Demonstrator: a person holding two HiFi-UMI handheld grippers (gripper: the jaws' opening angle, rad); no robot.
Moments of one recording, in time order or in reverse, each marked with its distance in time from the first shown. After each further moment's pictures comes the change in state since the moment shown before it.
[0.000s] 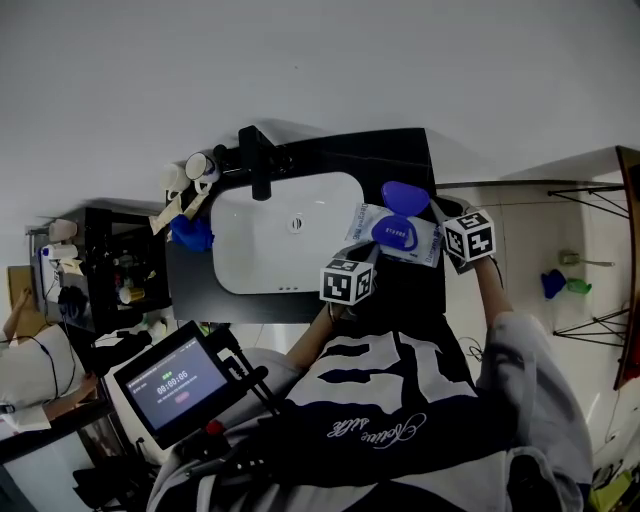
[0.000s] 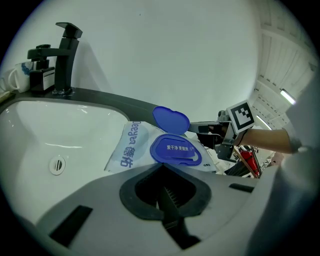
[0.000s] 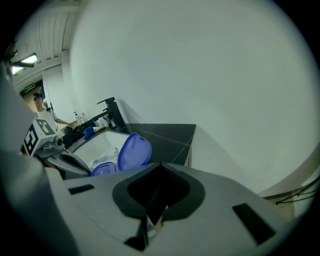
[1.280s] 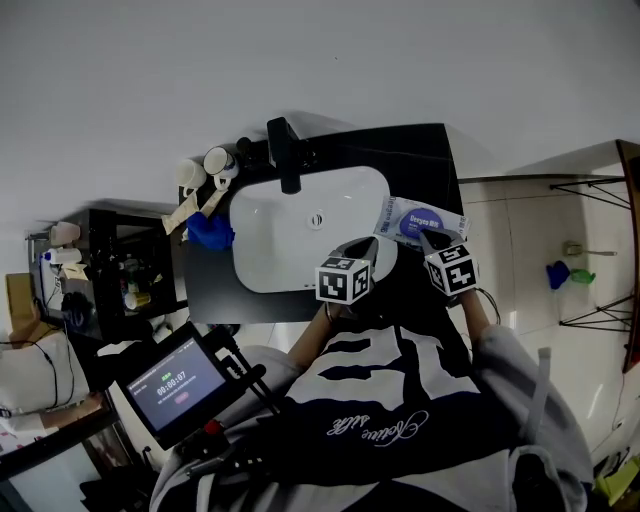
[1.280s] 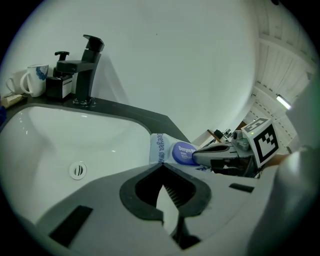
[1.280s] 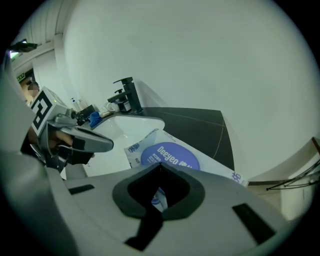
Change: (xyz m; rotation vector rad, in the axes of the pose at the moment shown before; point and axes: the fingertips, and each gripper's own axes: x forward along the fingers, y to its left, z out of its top) left arm -0.064 0.049 0.010 -0.012 -0.044 -0.030; right arm -0.003 0.131 -0.035 -0.008 0.170 -0.075
